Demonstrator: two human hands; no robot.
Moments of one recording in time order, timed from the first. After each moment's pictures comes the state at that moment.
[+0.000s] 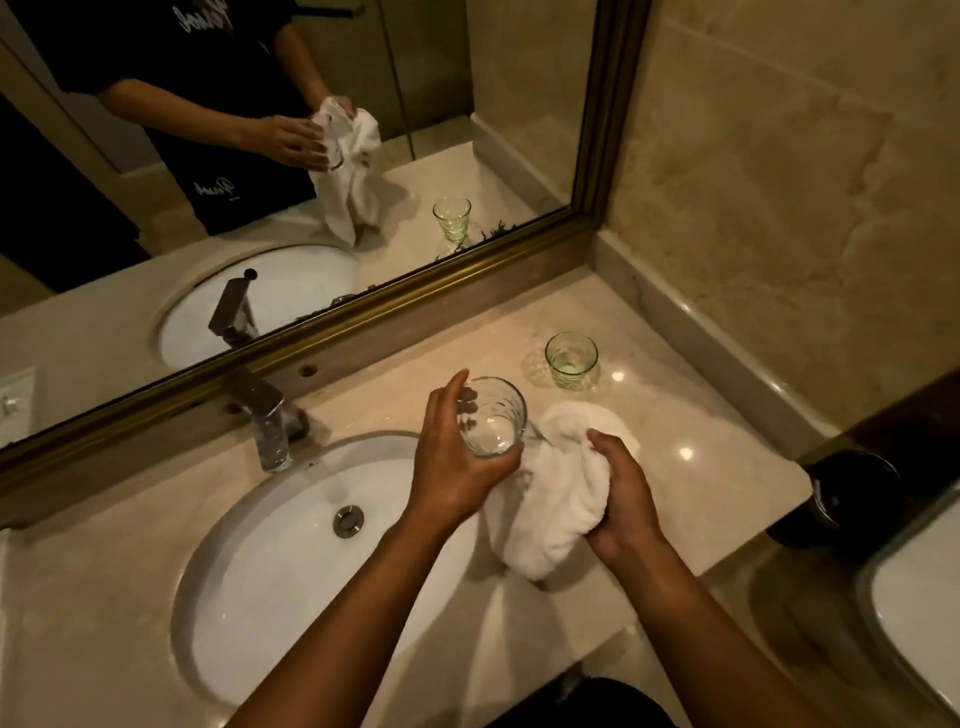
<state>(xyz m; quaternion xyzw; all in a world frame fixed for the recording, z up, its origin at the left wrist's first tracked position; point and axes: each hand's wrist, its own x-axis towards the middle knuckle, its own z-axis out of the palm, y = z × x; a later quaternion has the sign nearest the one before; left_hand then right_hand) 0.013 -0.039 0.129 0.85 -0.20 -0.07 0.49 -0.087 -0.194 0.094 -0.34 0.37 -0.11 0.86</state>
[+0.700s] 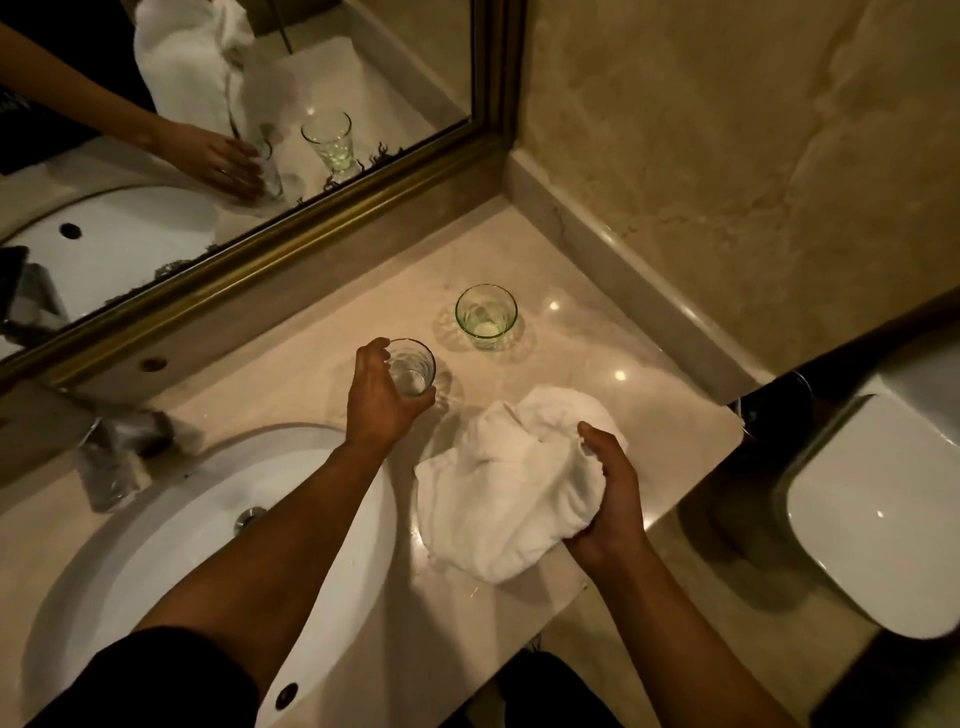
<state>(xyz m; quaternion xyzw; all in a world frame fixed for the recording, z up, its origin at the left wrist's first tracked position) 0.115 -0.115 -0.019 0.90 -0.17 -0.09 0.38 -0.117 -0.250 0.081 -0.21 0.39 -0.10 0.89</state>
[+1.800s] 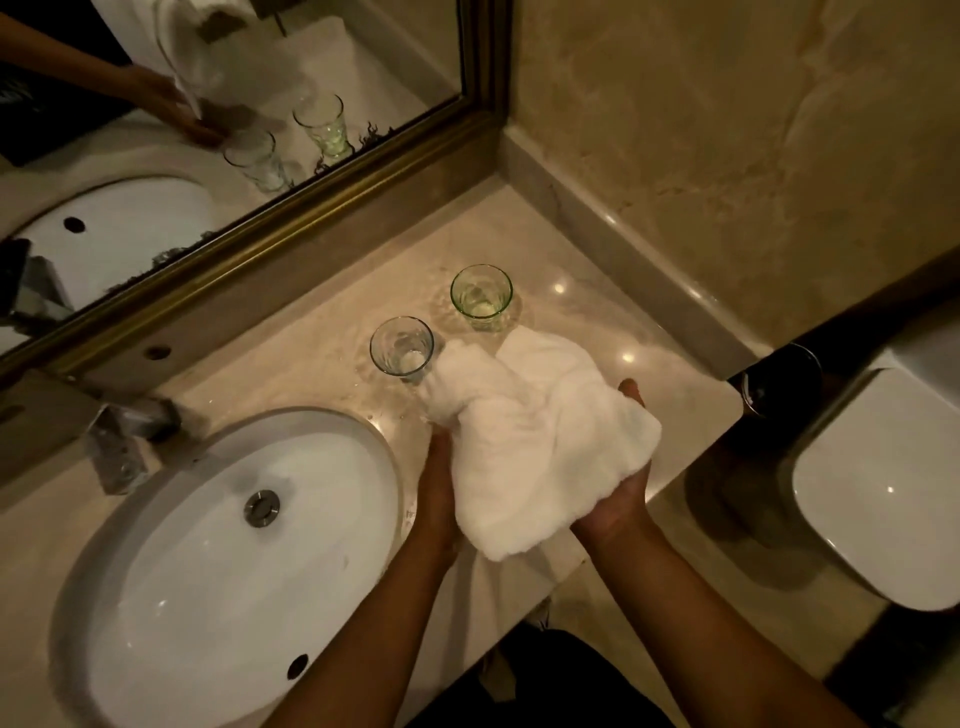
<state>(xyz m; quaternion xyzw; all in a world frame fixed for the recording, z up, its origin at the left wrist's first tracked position) -0.037 -0.113 0.001 0.55 0.23 -0.42 0.68 -0.121 -0.248 0.108 -0.07 0.35 -0.16 0.92</state>
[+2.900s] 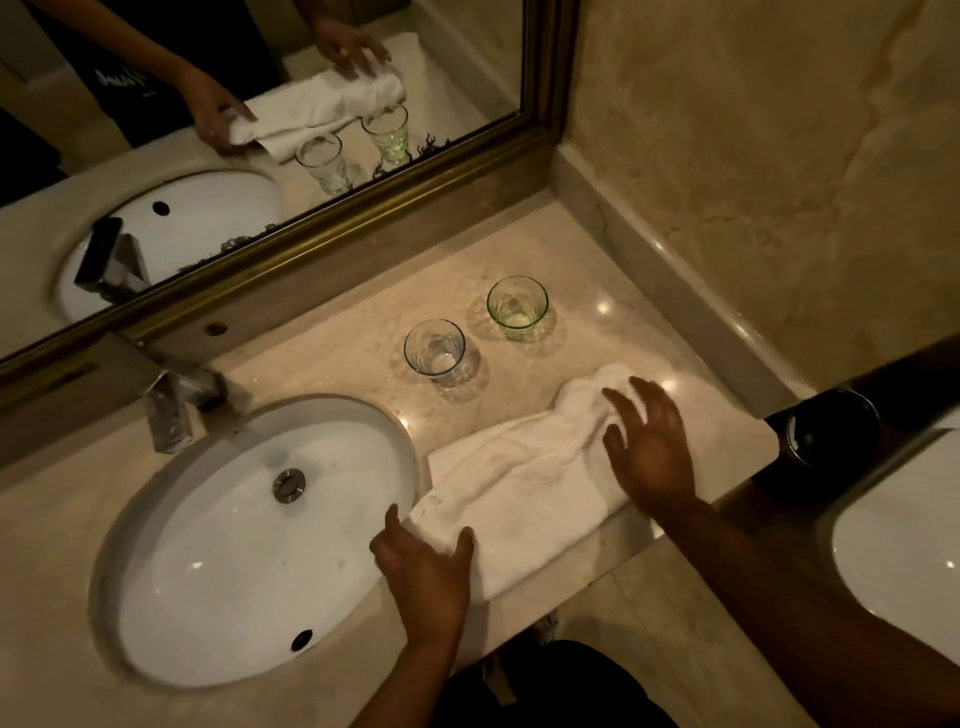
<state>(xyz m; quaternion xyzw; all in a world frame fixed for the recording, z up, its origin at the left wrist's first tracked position) -0.113 -0.061 -0.021 0.92 0.11 -0.11 0.35 -0.128 -0.354 -0.042 -0.95 0.24 -0.08 0.21</state>
